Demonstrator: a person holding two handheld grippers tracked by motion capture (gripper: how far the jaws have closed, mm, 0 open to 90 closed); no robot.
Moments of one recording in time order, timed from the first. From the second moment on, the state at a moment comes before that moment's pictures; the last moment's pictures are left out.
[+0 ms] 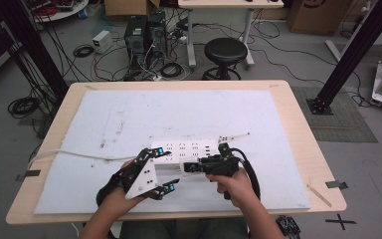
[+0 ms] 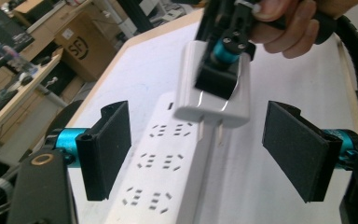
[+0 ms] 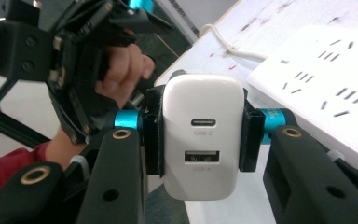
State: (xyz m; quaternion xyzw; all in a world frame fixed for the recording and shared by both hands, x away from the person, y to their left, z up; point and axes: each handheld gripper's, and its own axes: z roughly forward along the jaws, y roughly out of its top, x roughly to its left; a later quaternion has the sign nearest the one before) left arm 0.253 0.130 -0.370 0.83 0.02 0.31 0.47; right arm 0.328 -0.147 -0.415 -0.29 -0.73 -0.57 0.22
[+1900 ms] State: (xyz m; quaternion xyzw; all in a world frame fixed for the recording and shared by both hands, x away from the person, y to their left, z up) left arm 0.284 0.227 -0.361 0.80 0.16 0.31 0.48; right arm 0.392 -0.137 -0.349 -0.09 -0.92 -0.37 -0.10
